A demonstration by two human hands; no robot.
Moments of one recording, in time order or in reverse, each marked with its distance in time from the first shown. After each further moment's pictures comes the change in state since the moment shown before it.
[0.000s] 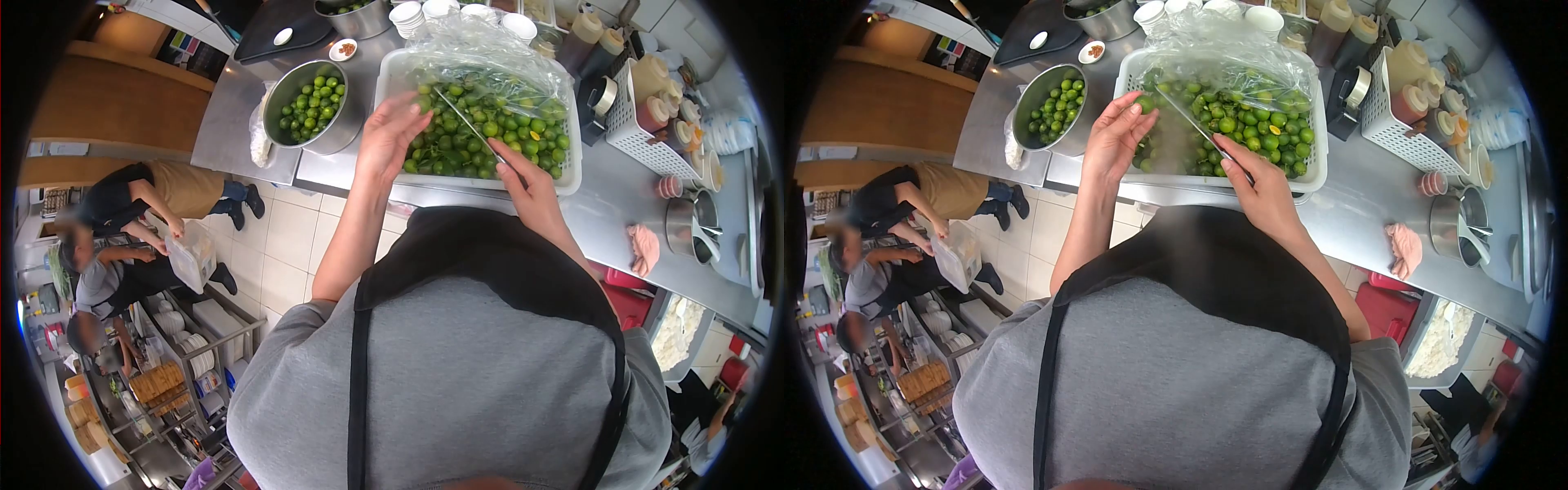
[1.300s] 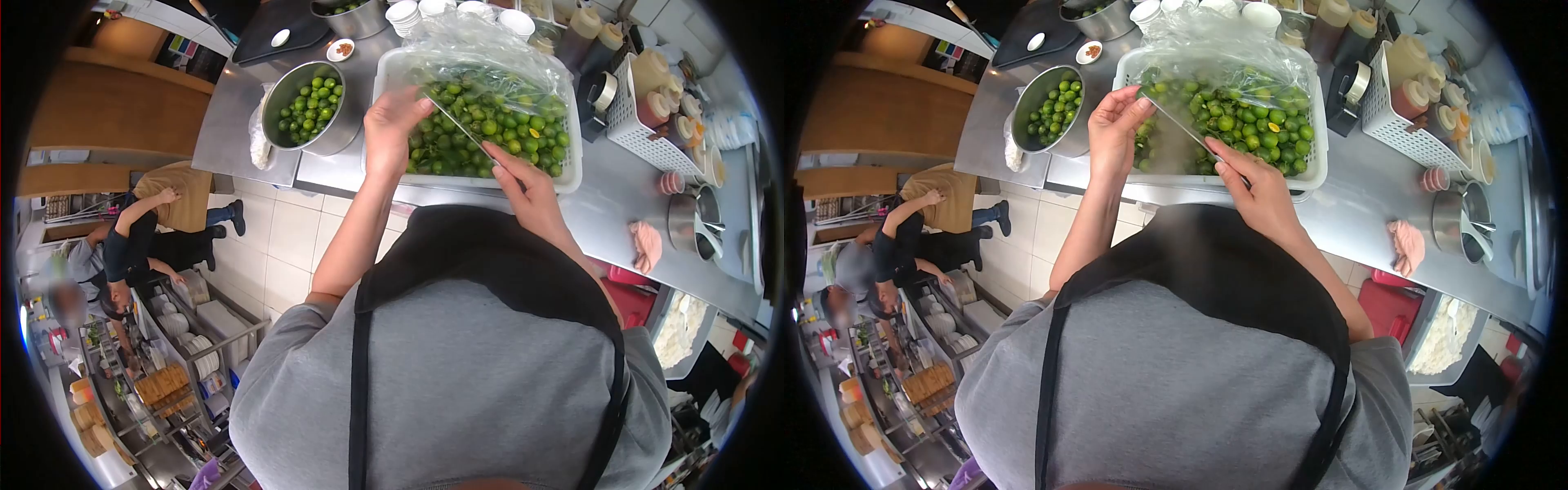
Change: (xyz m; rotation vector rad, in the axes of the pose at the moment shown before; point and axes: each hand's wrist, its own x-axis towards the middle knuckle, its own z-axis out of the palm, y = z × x) left_hand 0.005 -0.006 0.017 0.257 0.046 0.227; right_hand -0.003 -0.006 0.000 -0.017 -0.009 -0.050
